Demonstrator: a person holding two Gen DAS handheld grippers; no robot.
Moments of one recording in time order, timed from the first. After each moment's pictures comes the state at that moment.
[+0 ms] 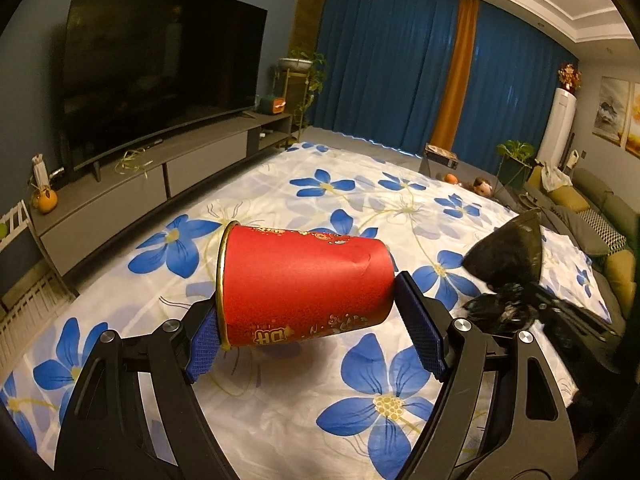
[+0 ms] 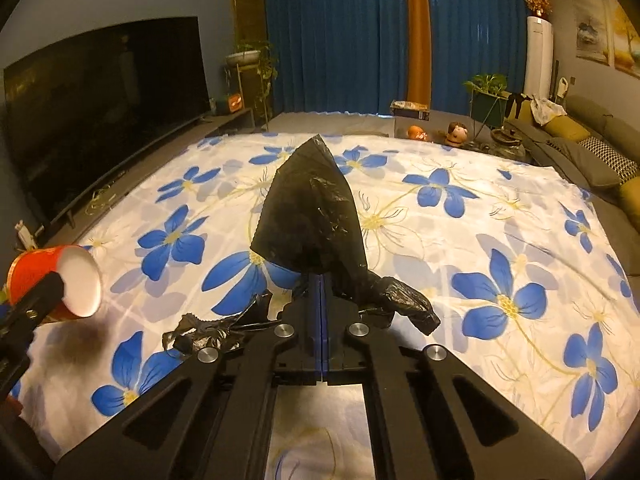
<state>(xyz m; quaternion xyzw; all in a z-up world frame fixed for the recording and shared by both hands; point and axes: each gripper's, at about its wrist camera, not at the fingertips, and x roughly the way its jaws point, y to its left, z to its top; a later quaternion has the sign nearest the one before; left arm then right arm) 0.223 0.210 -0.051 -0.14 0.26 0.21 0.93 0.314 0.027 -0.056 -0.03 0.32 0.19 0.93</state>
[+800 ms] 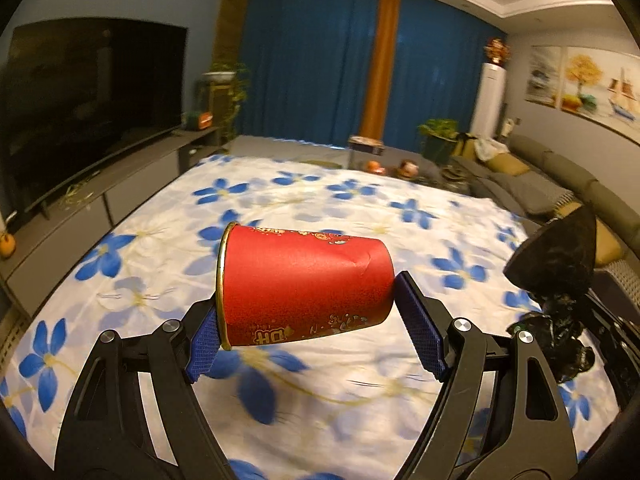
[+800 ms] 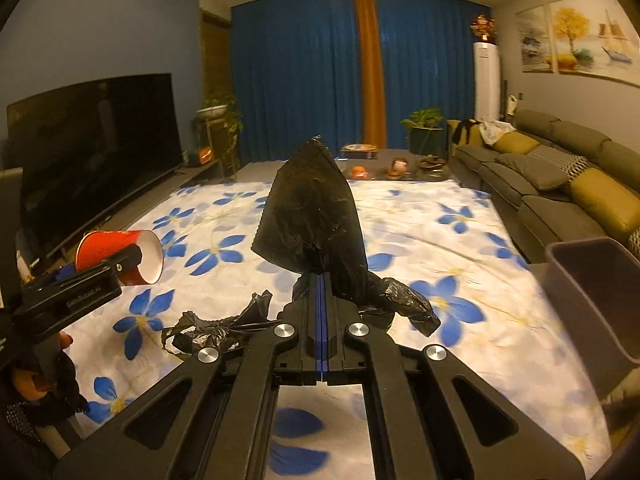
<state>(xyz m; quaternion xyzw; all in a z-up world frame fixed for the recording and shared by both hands) 0.202 0.104 -0.019 -0.08 0.25 0.08 0.96 0.186 -0.122 -0.006 0.01 0.24 0.13 0.96</state>
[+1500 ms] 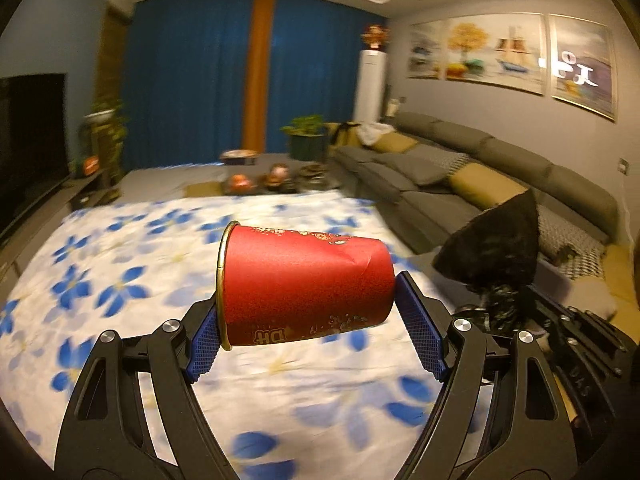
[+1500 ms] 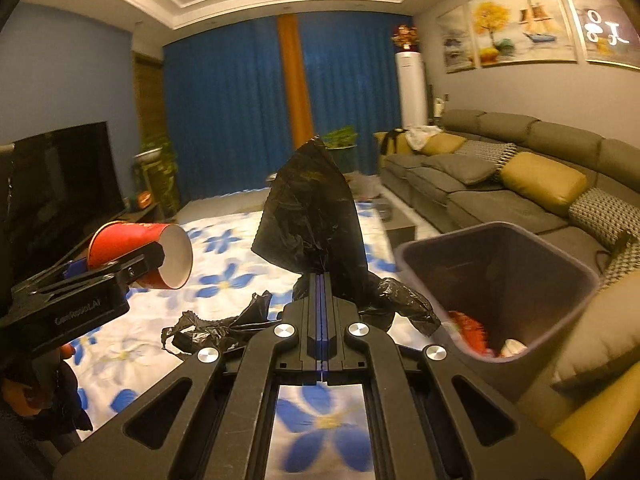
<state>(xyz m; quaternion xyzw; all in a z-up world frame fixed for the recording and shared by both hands) 0.213 -0.098 0.020 -0.02 0.23 -0.13 0.96 0.148 -0.276 0.012 0.06 0.21 0.01 0.98</state>
